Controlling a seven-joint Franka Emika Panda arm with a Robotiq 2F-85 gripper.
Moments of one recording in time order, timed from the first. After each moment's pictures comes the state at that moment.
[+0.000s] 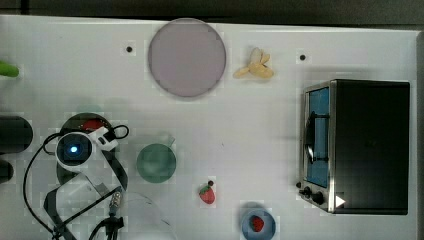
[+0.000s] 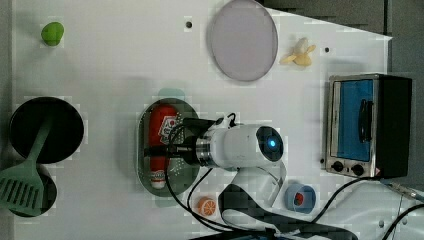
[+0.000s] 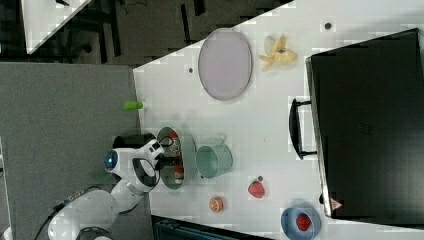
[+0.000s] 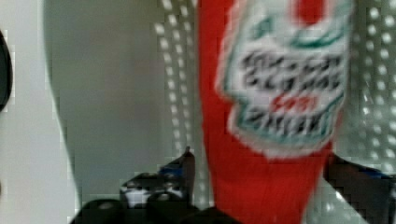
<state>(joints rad) 0.01 0.65 0.63 -2.21 -0.15 1.19 -0.04</state>
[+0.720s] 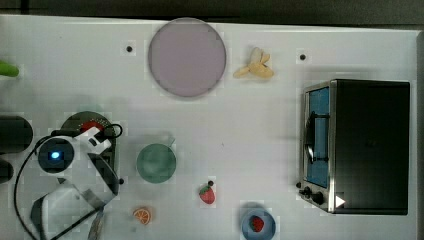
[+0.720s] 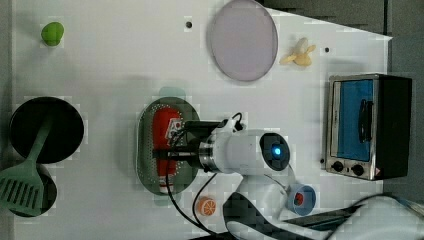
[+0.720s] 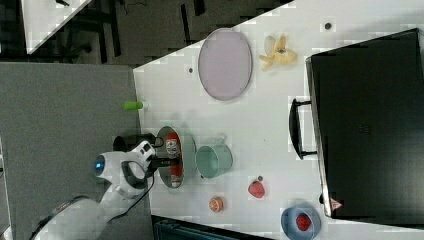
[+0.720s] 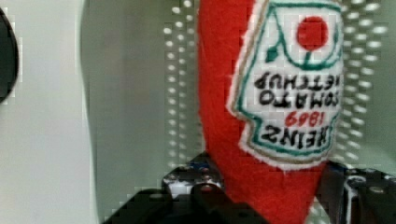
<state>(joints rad) 0.05 0.51 0.61 -2.22 -0.14 1.08 -0.03</state>
